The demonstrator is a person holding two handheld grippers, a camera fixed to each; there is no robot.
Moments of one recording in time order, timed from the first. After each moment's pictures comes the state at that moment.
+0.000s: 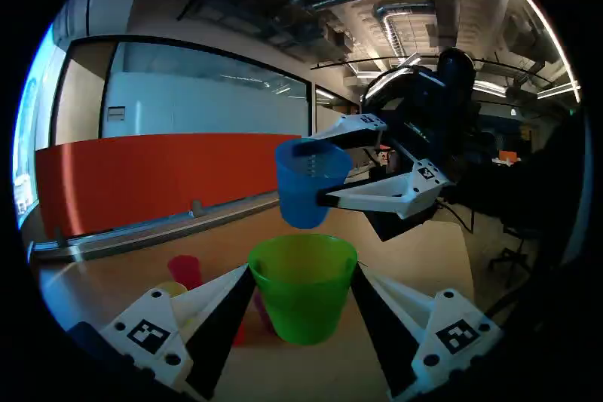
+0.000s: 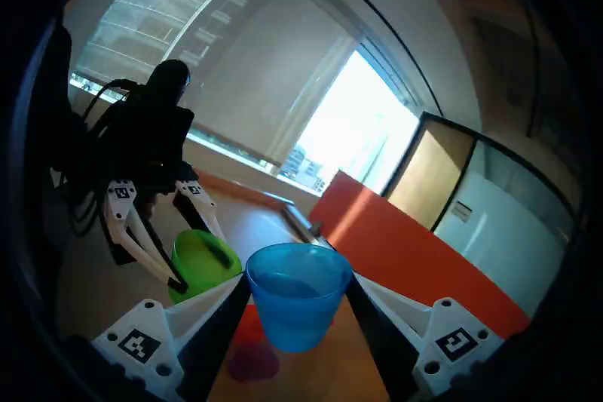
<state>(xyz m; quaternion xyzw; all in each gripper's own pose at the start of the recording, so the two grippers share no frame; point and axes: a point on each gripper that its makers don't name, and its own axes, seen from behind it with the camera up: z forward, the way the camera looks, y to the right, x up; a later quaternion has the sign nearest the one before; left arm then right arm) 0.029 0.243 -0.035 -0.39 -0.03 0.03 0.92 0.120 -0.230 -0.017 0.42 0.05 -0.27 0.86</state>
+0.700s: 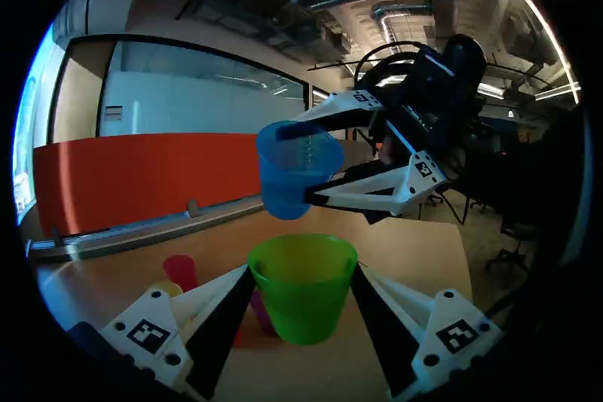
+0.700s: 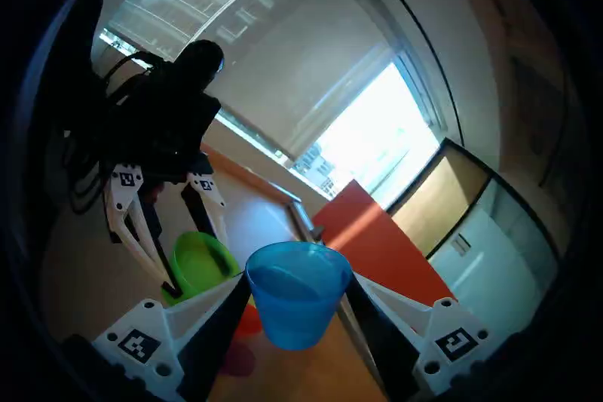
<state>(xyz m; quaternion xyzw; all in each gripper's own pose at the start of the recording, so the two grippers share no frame) 0.028 0.249 -0.034 -0.39 -0.03 0.02 0.92 0.131 -0.246 -0.012 0.43 0.07 -0.37 0.82</state>
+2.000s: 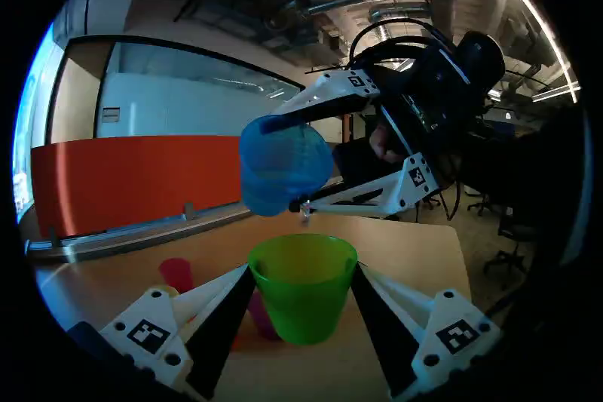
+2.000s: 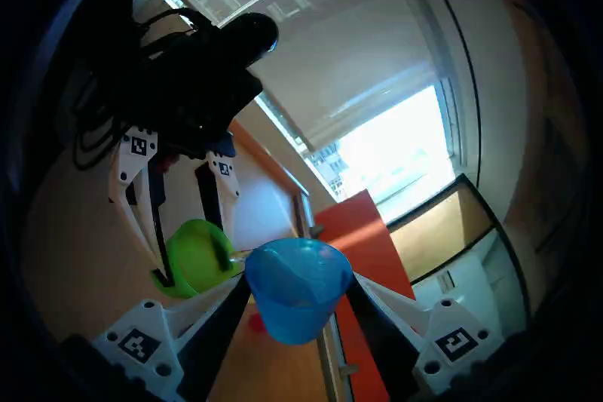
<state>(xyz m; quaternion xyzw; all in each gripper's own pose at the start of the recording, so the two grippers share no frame) 0.031 0.255 -0.031 -0.40 -0.02 0.02 0.92 0.138 -0.263 -0.006 0.43 0.10 -0.49 0.75</state>
